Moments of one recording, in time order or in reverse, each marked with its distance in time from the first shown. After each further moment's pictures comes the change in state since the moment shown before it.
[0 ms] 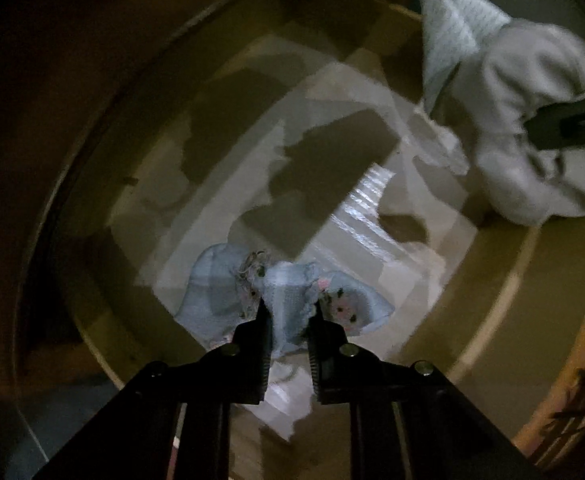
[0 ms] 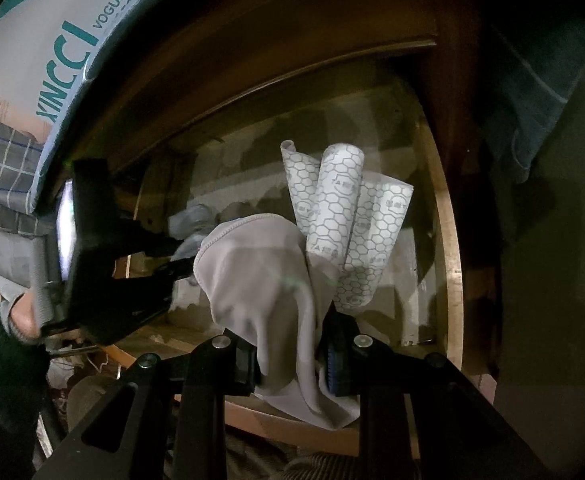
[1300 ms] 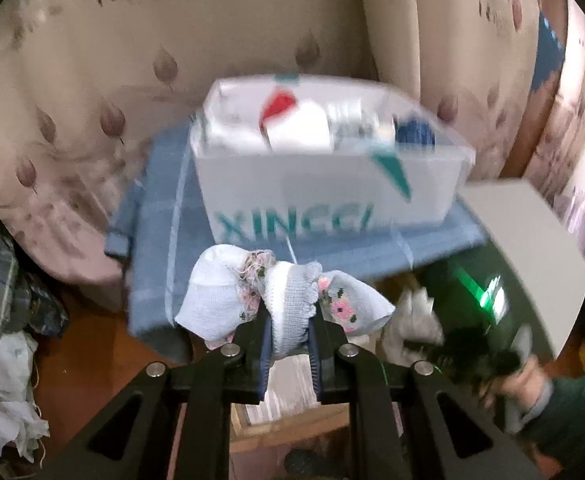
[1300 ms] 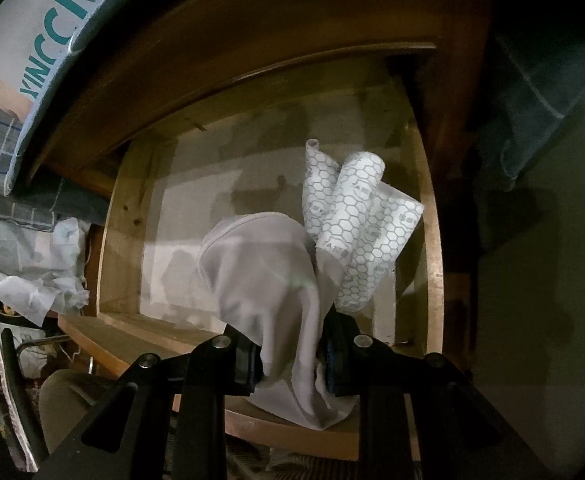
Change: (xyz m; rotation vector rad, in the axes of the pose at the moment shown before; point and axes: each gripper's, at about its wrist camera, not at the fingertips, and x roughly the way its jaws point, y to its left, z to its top) left arm -0.280 0.008 -0.111 -0.621 -0.533 0.091; right arm 0.014 0.012 0.003 -0.046 0.018 -0.103
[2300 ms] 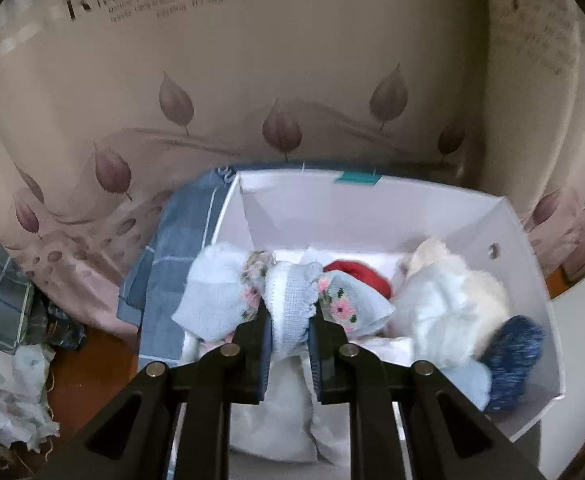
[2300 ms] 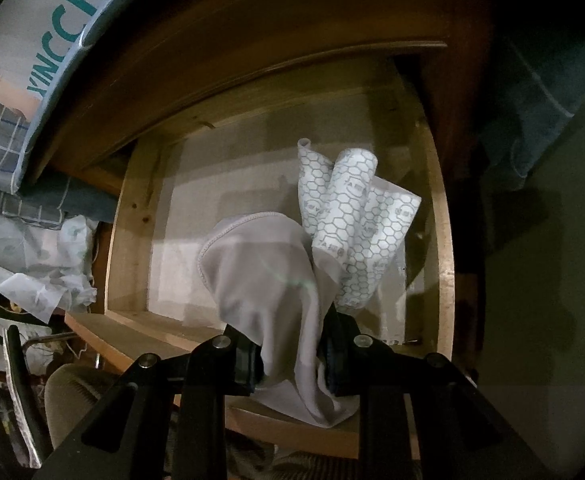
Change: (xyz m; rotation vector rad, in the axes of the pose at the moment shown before) left arm 0.130 0.017 0.169 -0.130 0.078 0.158; right arm 0.001 -0.001 0.001 -0.004 0.011 0.036
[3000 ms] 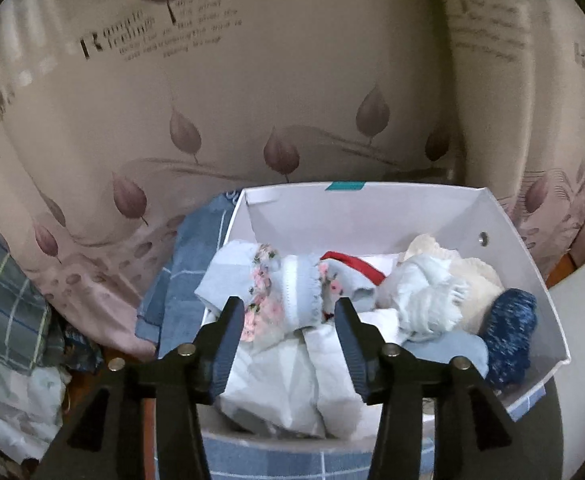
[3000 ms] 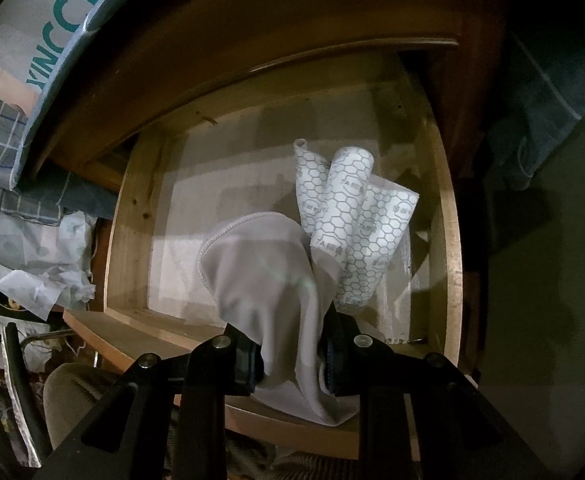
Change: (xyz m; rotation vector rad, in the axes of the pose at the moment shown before) left arm -0.049 -0.014 -0.030 0.079 -0.134 0.049; right arm 0.002 0.005 0.000 -0.013 0.009 -0.016
